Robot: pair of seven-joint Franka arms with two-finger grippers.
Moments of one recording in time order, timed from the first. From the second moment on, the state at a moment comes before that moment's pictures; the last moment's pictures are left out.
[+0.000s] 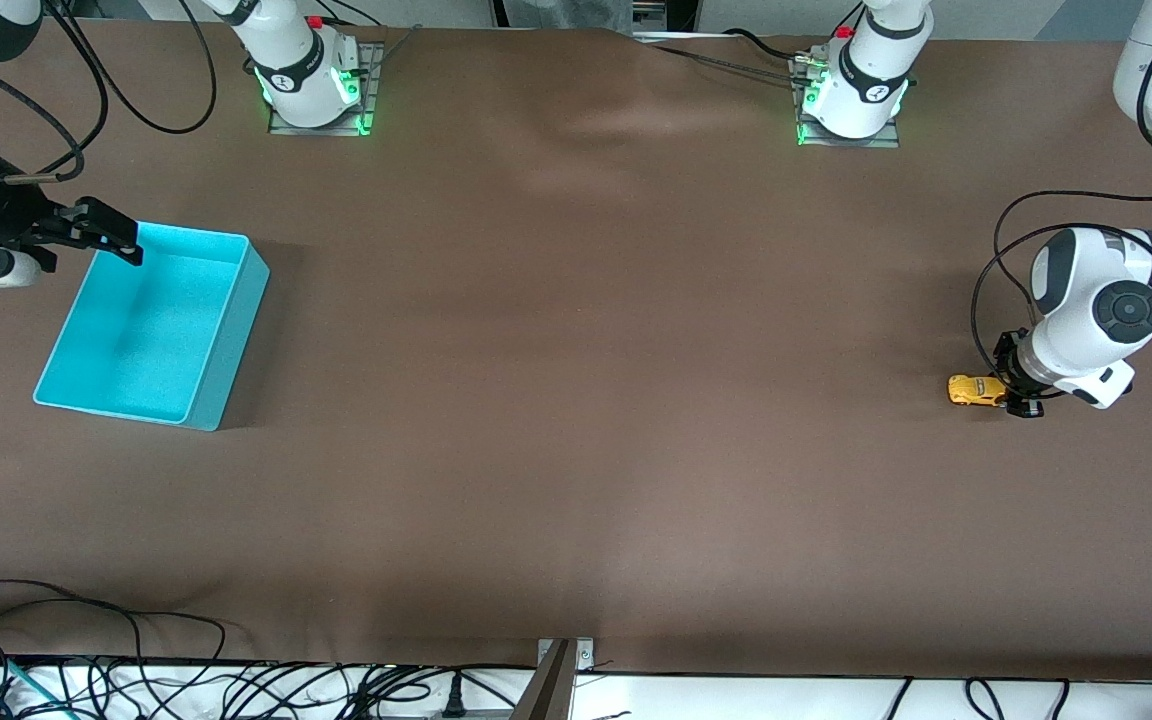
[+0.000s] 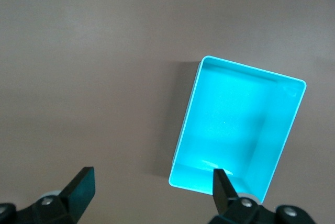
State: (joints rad) left arm 0.48 0.51 -0.22 -2.03 0.49 2.50 -1.75; right arm 0.08 0.03 -0.05 -1.64 0.00 1.64 -0.08
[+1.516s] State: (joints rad) left arm 0.56 0.52 -0.18 -1.99 0.50 2.50 -1.57; right arm 0.08 0.03 -0.06 -1.64 0.00 1.64 -0.08
